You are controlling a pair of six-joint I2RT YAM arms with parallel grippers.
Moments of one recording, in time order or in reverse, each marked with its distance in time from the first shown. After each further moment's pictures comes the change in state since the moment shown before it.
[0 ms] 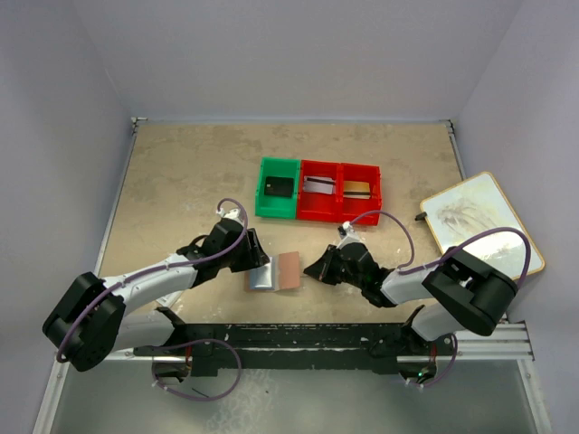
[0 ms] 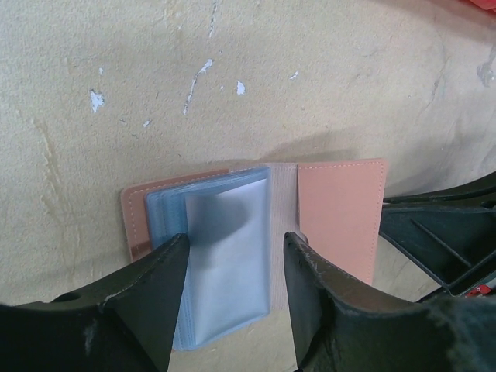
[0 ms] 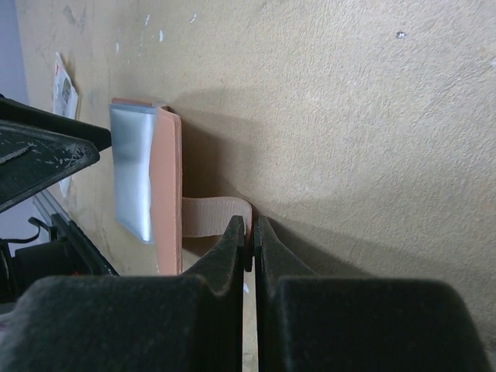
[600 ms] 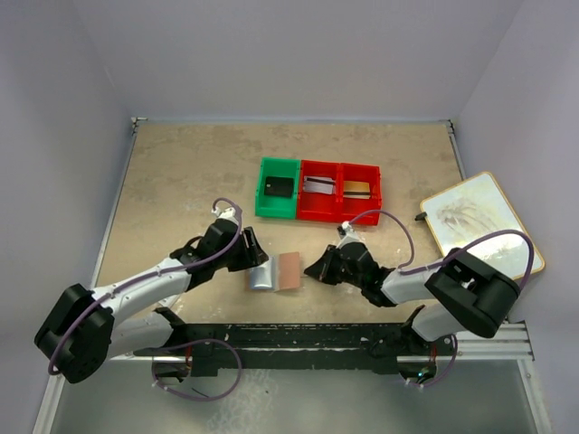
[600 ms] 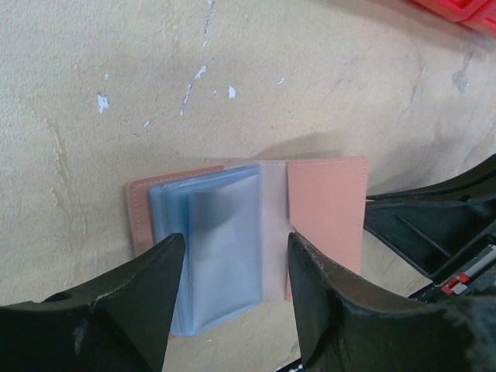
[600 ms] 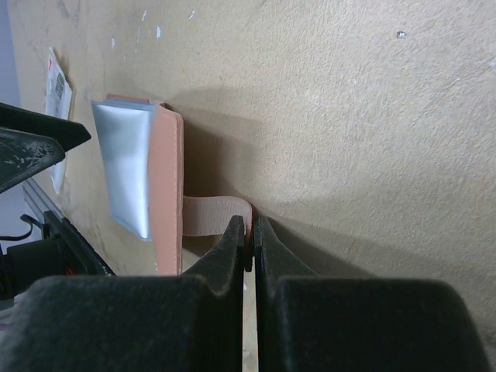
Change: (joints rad) left arm 0.004 -0.067 -0.006 -0.033 -0.003 0.001; right arm 0.000 -0.026 0.009 -0.051 0.001 -0.019
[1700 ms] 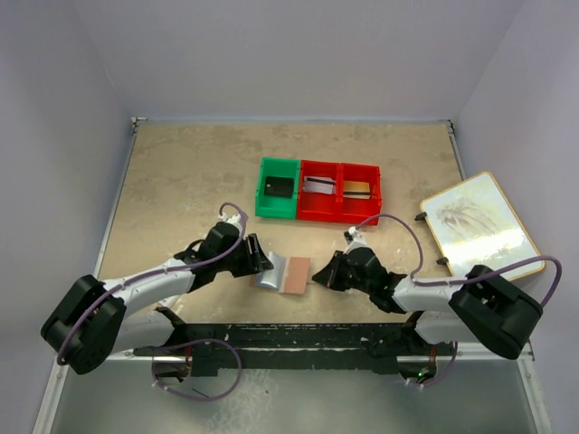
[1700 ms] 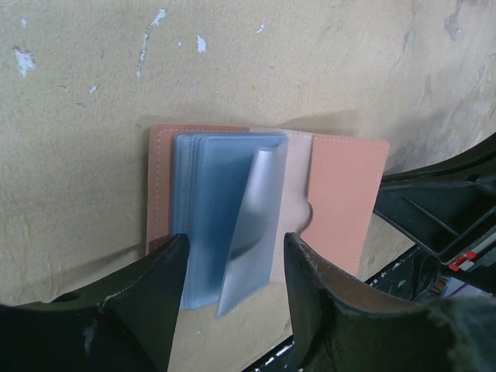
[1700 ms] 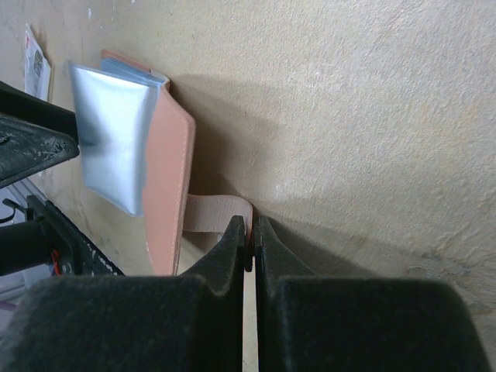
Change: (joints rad) left arm 0.015 0.045 -0.061 0.117 0.156 -0.005; right arm 0.000 -0.161 -0.058 -0.130 -0.001 -0.010
